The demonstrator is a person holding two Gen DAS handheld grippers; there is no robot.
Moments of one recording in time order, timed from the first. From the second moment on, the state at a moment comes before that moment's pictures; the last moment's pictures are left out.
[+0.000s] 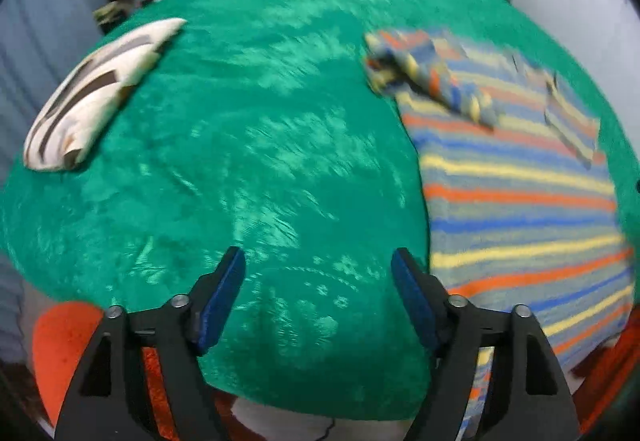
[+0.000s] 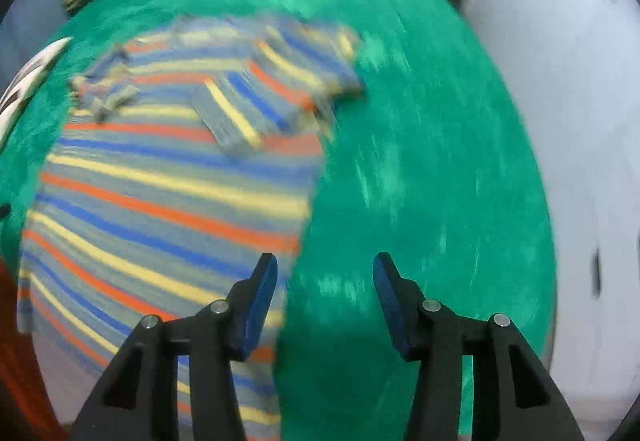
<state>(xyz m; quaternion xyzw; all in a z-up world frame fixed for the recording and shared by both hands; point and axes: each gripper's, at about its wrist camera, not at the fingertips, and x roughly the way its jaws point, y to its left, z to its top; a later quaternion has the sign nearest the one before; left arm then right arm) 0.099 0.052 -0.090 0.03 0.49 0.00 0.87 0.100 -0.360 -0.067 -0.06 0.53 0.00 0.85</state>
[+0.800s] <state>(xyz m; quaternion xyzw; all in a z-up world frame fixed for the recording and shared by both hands) 0.086 0.084 -0.119 0.00 0.52 0.05 0.86 0.132 -0.587 -0.058 0.14 0.44 -0.22 0.86</state>
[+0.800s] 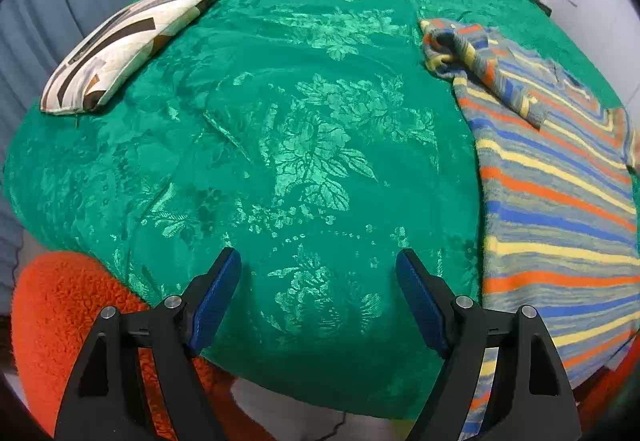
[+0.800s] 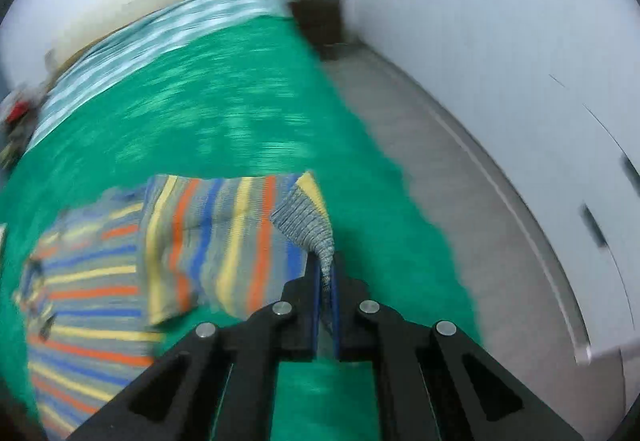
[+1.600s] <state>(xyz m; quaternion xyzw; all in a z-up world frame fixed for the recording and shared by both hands) 0.085 0.082 -0.127 0.01 0.53 0.06 0.85 0.035 -0.646 -0.104 0.38 0.44 -0.20 0.79</state>
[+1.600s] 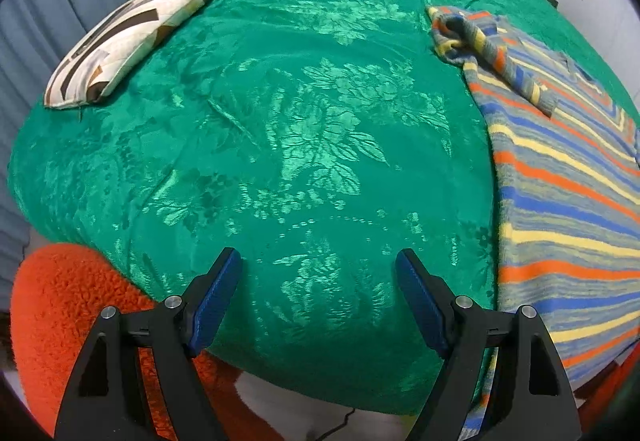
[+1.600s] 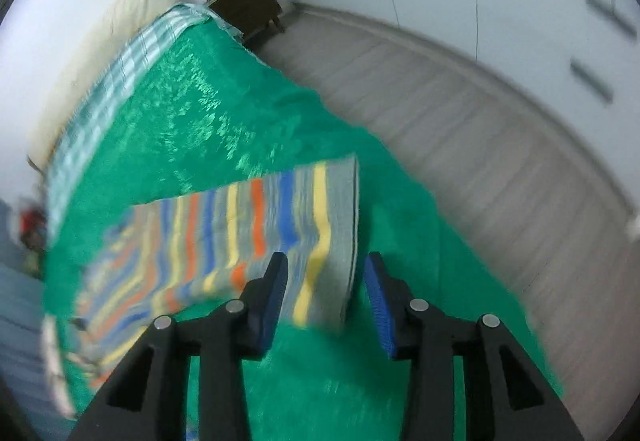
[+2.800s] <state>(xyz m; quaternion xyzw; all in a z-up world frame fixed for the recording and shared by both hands) 0.249 -0.153 -0.100 0.24 0.48 -0.26 0.80 -0.009 -0.372 -0.113 0.11 0.47 -0.04 0.87</state>
